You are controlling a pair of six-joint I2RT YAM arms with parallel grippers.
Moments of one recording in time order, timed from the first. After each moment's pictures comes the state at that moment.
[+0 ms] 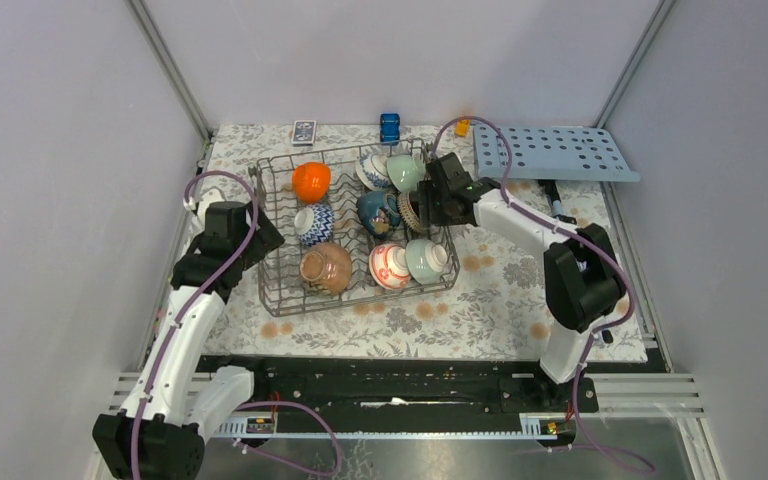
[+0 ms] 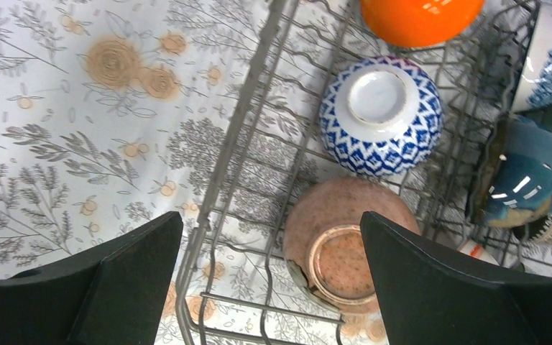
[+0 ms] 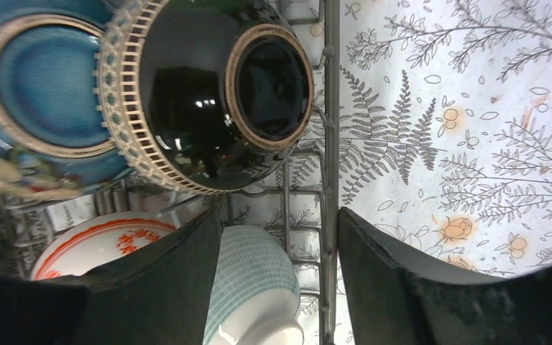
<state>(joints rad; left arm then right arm) -0.12 0.91 0.87 -0.72 -0.23 -0.65 0.55 1.83 1.36 -0.50 0.14 0.38</state>
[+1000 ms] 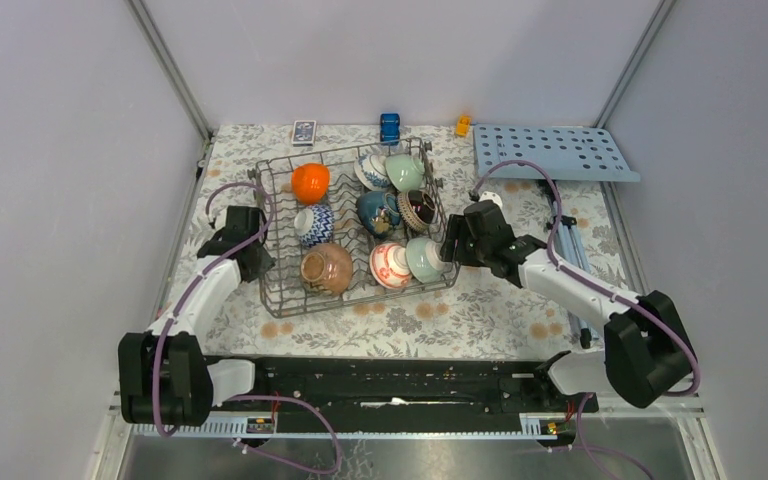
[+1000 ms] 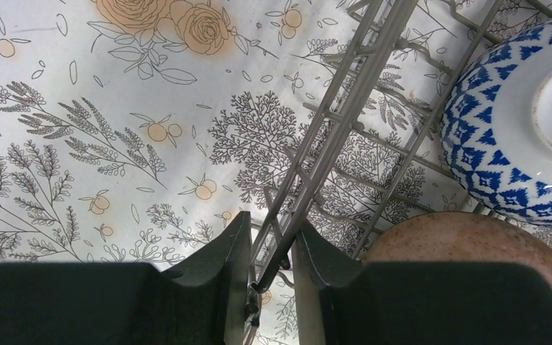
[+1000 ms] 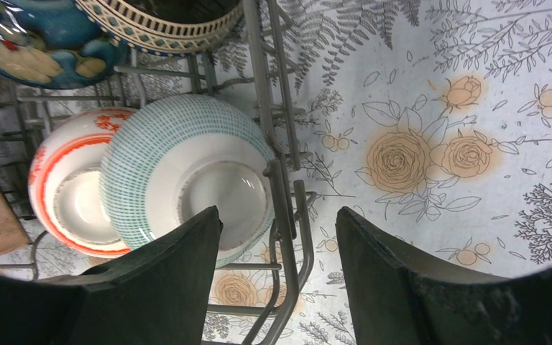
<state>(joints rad) -0.05 1.20 0.74 -0.58 -0.25 -0.64 0.55 1.35 0.81 -0.28 0.11 0.58</state>
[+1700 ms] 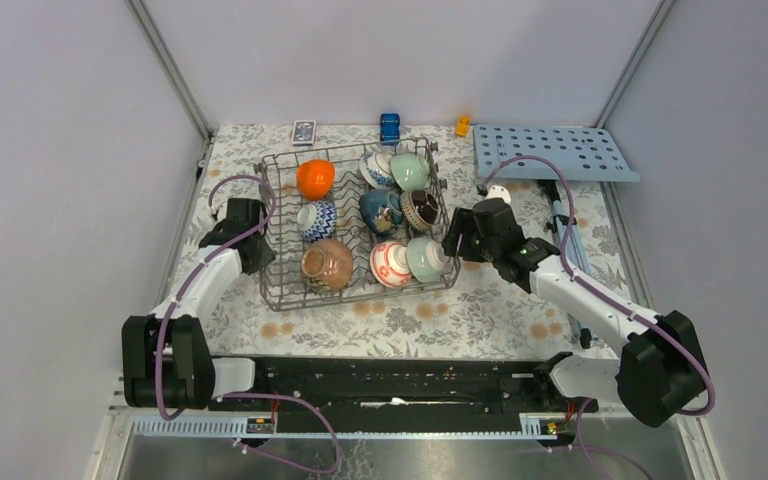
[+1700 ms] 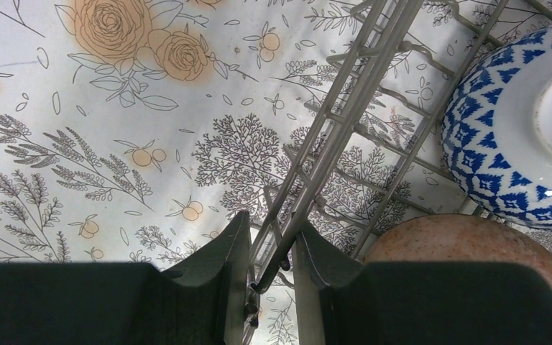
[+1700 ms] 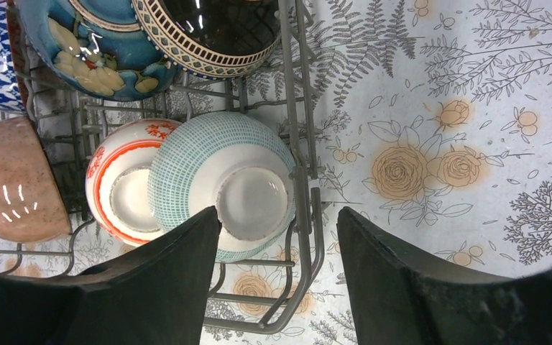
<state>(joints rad) -0.04 1.27 0.79 -0.55 -0.22 -0.61 0.55 1.24 0.81 -0.28 0.12 0.59</state>
